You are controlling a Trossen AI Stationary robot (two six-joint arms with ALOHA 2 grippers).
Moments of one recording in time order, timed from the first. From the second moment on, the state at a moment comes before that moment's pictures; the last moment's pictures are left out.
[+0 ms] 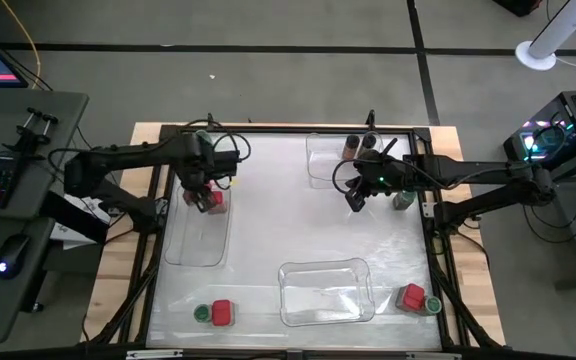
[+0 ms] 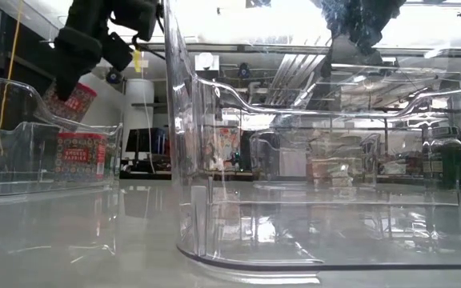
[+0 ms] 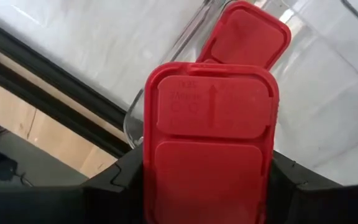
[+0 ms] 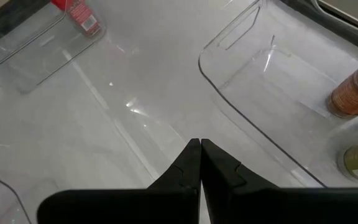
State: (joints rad) left arm 0.27 1.42 1.21 -1.58 -0.14 -0.36; right arm -0.08 1.15 1.02 -0.72 0.23 0.58
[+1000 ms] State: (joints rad) left arm 0.01 1.09 0.94 -1.50 -0.28 -1.49; right arm -0.08 1.15 1.02 -0.72 0.23 0.47
